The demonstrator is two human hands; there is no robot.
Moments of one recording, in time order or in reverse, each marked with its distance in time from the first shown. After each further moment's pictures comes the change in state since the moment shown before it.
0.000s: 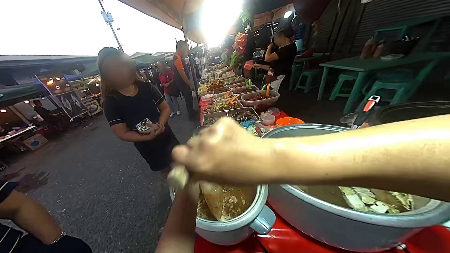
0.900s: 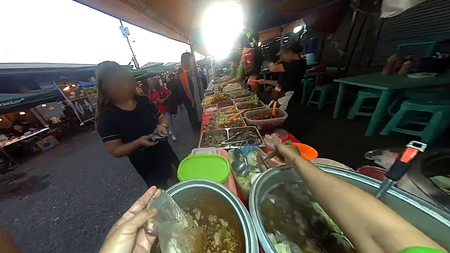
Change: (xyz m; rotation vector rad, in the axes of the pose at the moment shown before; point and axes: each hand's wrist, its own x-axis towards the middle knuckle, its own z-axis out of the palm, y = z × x) left_hand 0.001 0.044 0.027 -0.161 0.070 0.022; right_hand -0.368 0.328 0.148 0.508 0.208 2.166
